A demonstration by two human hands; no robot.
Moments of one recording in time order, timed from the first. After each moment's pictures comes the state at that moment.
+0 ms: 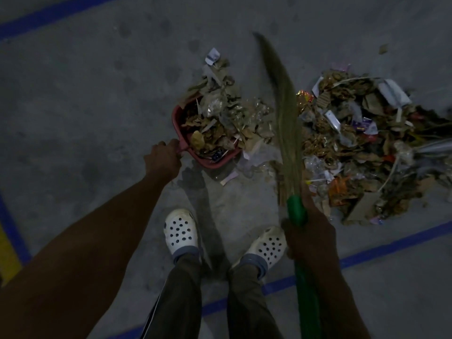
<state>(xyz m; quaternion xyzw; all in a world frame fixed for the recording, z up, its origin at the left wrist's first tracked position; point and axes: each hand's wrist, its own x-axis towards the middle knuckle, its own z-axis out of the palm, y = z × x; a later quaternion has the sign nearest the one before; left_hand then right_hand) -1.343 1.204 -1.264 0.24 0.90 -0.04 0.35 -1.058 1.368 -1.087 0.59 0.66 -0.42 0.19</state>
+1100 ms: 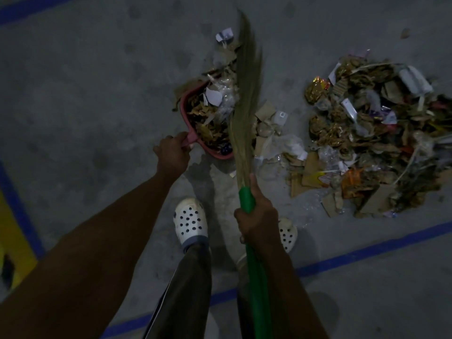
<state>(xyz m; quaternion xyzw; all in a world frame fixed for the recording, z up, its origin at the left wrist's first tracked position) -1.334 1.176 -1.278 0.22 0.92 0.10 0.31 -1.116 1.274 -1.133 0.53 0.65 -0.52 0.17</state>
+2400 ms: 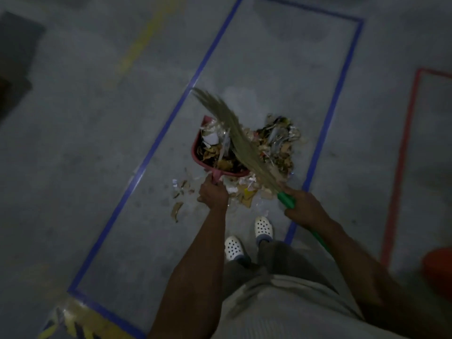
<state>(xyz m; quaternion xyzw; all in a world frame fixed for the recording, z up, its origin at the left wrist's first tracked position) -1.120 1.323 -0.662 0.31 0.86 0.27 0.31 -0.876 1.305 -0.602 0.66 0.61 -0.44 0.04</state>
